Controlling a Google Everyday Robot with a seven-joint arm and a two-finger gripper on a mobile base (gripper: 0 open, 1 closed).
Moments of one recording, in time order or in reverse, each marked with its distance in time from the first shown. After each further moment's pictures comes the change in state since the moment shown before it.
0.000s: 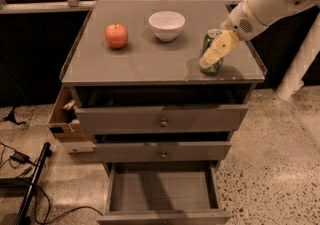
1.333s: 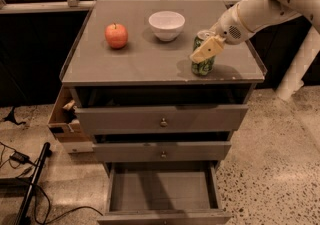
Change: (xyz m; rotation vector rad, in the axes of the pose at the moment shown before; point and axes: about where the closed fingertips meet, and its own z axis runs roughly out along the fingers) arm -0.016 -0.002 0.026 0.019 -0.072 -0.052
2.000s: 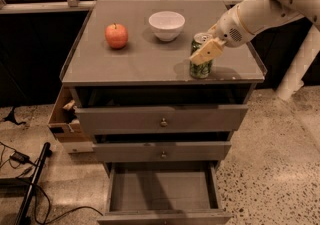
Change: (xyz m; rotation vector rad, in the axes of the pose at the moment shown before) arm -0.002 0.018 -0.005 -0.034 -0.014 -0.043
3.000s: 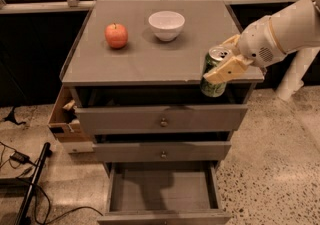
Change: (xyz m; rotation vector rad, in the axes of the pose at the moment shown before) arm 0.022 0.081 -0.054 -0.041 -0.069 -0.074
